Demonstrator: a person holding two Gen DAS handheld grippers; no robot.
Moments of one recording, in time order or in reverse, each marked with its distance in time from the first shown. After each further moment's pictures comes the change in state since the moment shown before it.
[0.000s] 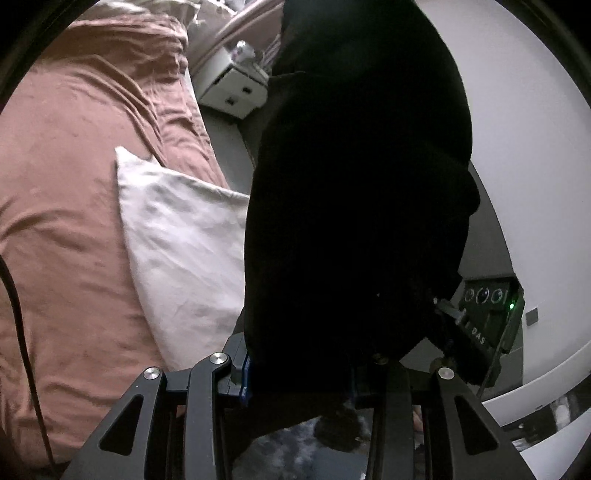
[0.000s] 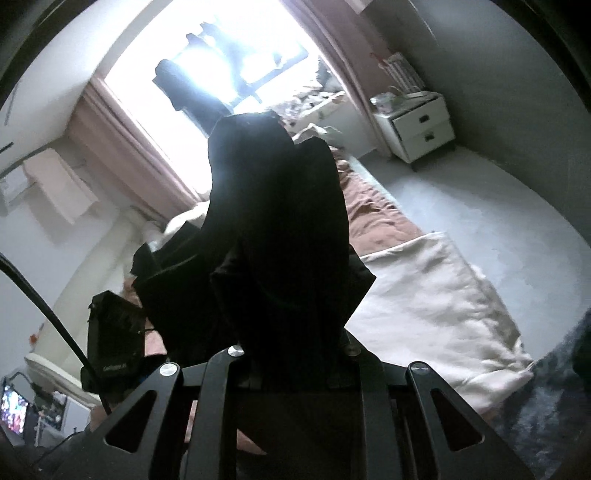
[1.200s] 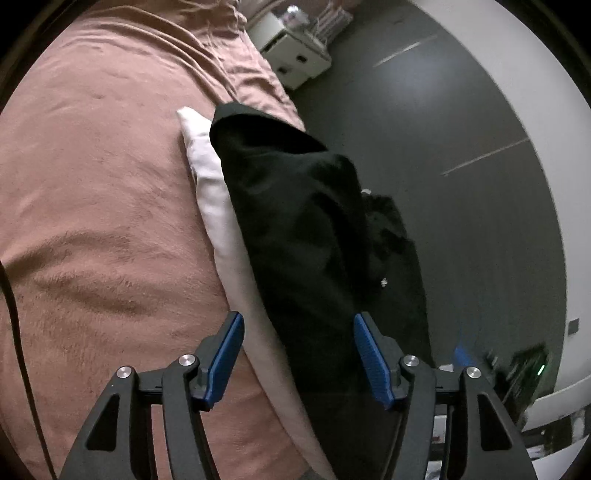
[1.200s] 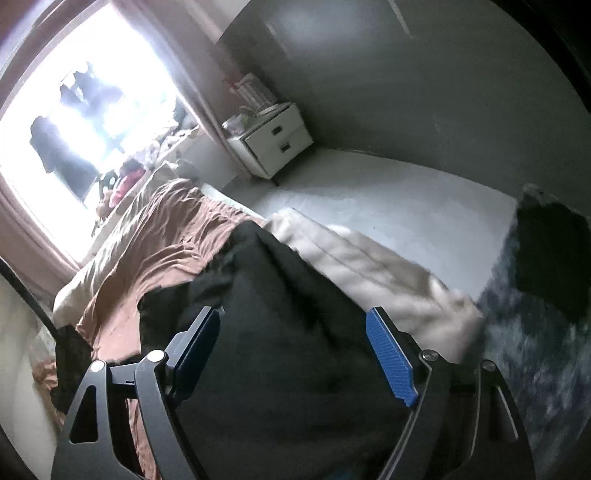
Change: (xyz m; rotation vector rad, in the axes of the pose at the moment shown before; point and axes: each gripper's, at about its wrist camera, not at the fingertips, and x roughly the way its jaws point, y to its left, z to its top) left arm 0.080 0.145 0.054 -0.028 0.102 0.132; right arm -0.033 0.078 -0.116 0.310 -0.182 -0.454
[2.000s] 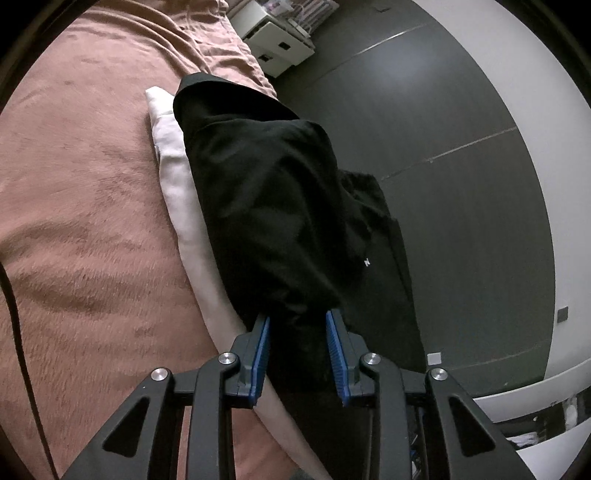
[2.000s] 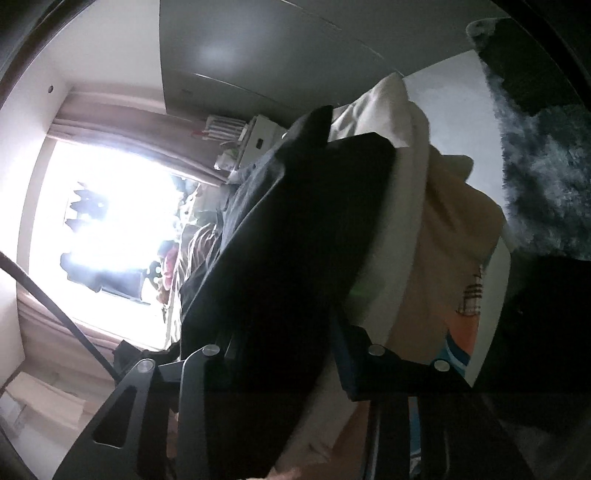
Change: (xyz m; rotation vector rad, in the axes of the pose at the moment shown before) left arm 0.025 -0.001 0.004 0.016 0.058 -0.058; right arm -0.010 -0.089 -0.111 0.522 -0.053 0.286
